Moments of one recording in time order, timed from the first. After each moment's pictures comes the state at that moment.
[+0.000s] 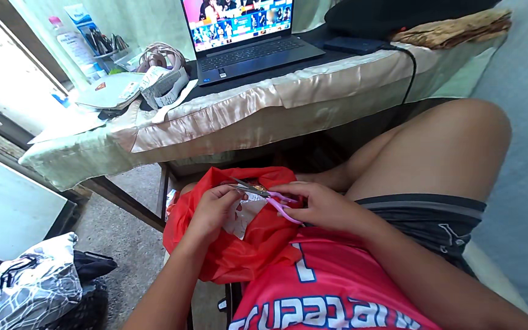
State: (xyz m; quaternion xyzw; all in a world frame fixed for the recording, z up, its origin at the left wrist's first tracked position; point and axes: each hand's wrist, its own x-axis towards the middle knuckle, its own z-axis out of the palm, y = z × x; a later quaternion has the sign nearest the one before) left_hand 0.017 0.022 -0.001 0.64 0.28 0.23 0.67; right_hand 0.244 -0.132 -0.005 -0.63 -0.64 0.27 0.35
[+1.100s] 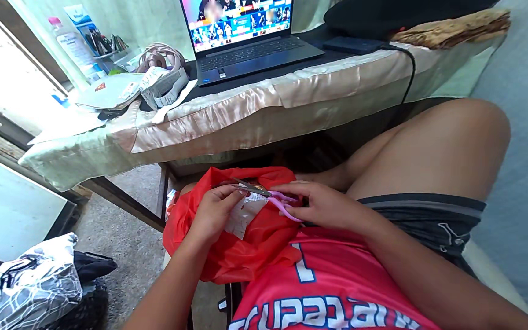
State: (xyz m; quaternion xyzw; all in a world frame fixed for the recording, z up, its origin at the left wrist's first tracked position) left_hand 0.019 0.018 -0.003 0.67 0.27 0.26 0.65; right_hand 0.249 -0.132 -0.006 -0.63 -0.66 0.25 0.33
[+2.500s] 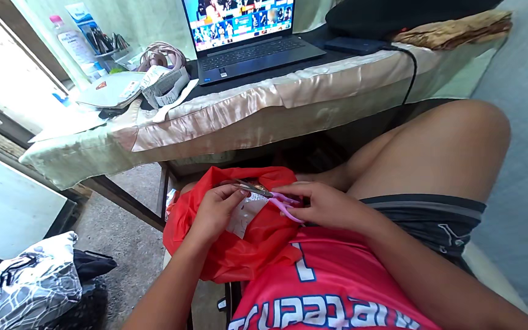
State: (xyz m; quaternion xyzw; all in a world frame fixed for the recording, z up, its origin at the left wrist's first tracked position) left_hand 0.018 0.018 -0.002 0.69 0.27 0.26 0.62; right_hand 0.251 -0.133 -0.005 -0.63 -0.66 0.24 0.32
